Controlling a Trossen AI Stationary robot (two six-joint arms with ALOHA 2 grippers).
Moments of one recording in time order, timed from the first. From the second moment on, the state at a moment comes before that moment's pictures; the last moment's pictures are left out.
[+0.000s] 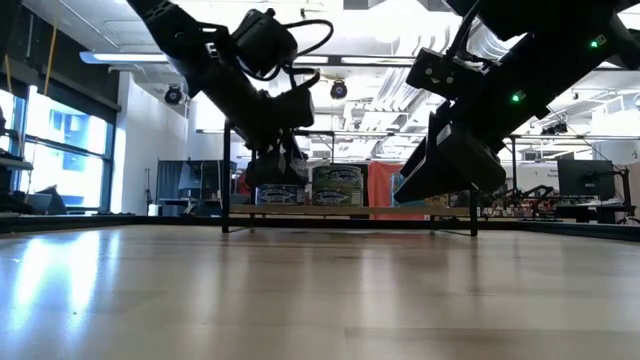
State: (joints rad) left arm 0.14 1.73 0.91 0.13 -0.63 0.70; right arm 0.39 1.71 0.82 -0.09 0.82 0.24
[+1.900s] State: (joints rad) left arm -0.42 1.37 0.45 0.38 -0.83 -0.12; right arm -0.31 1.83 1.25 -0.11 0.16 -0.01
